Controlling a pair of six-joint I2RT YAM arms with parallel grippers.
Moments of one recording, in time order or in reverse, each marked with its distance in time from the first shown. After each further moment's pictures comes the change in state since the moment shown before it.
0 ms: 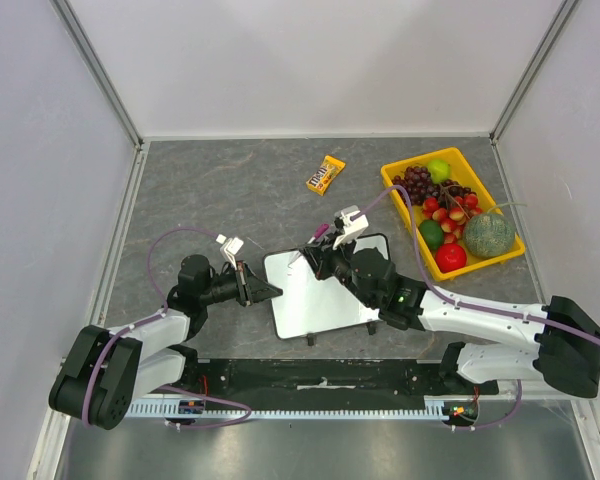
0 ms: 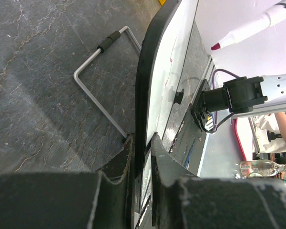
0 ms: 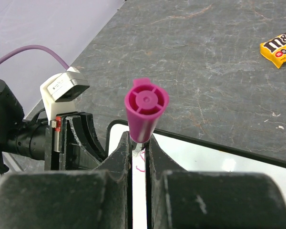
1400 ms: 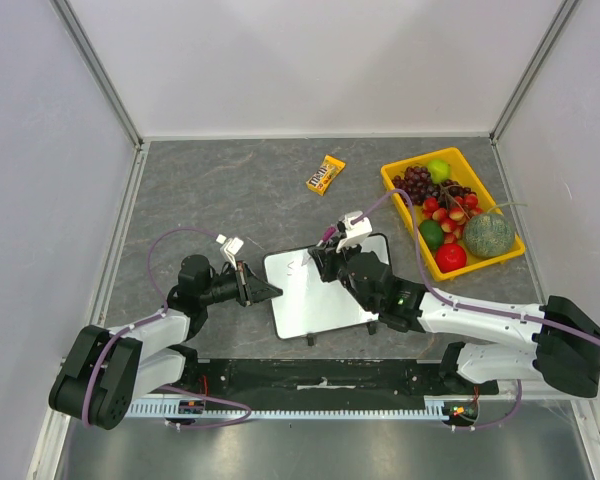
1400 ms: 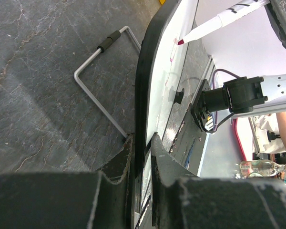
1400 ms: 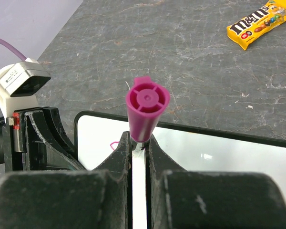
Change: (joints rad) left arm 0.000 0.000 0.000 -0.001 -0.001 0.000; right arm 0.000 0.002 -0.032 -0.055 0.116 0.014
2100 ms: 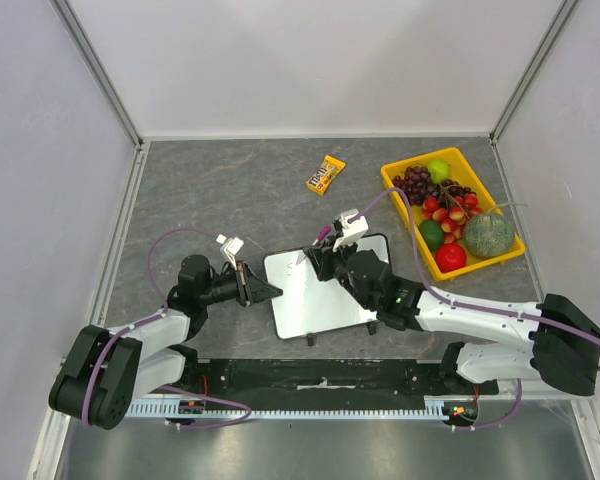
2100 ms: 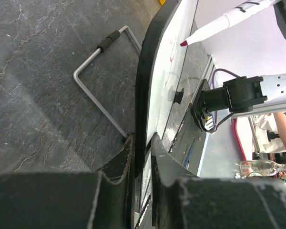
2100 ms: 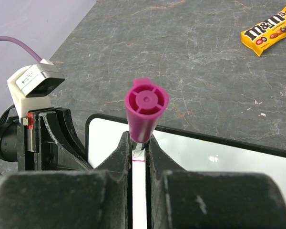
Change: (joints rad) left arm 0.000 0.000 0.000 0.000 0.002 0.000; right arm 0.000 0.013 0.012 0.030 -0.050 -0.014
